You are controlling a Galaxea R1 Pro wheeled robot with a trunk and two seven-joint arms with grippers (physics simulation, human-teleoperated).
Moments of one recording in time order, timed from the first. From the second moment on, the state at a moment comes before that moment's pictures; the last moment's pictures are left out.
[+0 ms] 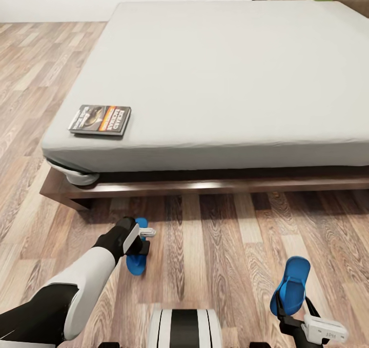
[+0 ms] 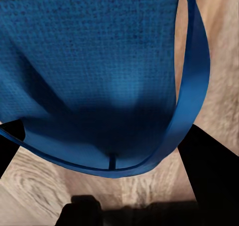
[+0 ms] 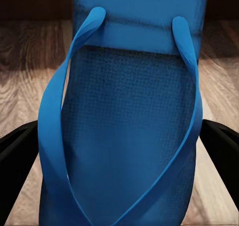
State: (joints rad) left arm -0.96 -0.09 -0.01 -0.40 0.04 0.99 0.07; right arm 0.22 -0.03 -0.08 -1.39 -0.04 -0.46 -0.14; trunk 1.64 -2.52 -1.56
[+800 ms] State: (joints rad) left arm -0.96 -0.09 -0.01 -0.41 0.03 0.99 0.08; right arm 0.22 -0.03 -0.08 -1.39 -0.04 -0.46 -0.14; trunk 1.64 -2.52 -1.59
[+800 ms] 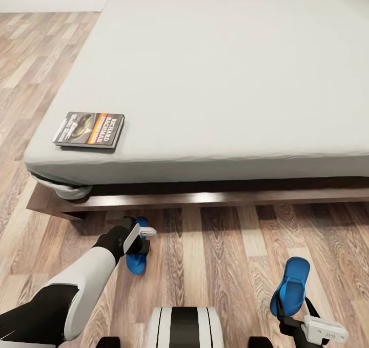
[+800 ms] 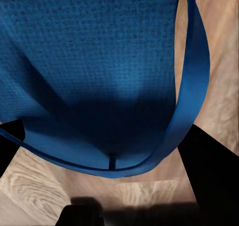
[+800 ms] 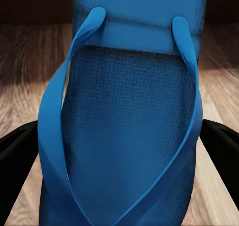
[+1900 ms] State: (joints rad) left arm -0.96 -0.09 -0.02 -0.40 0.04 0.99 0.07; right arm 0.22 -0.03 -0.08 -1.39 -0.04 -0.46 -0.14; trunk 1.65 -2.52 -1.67
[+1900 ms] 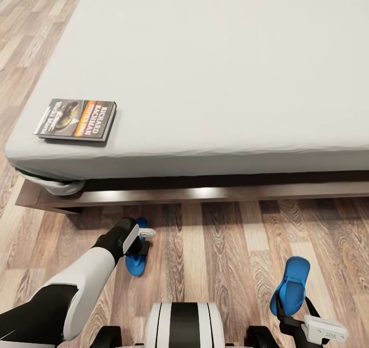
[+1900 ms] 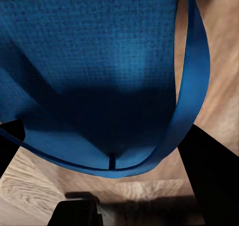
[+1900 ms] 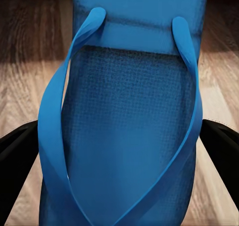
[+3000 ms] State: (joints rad) left arm -0.96 -0.09 -0.02 -0.41 0.03 0.97 0.08; right arm 0.22 -0.03 -0.08 -1.39 -0.04 -0.50 -0.14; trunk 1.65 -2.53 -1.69
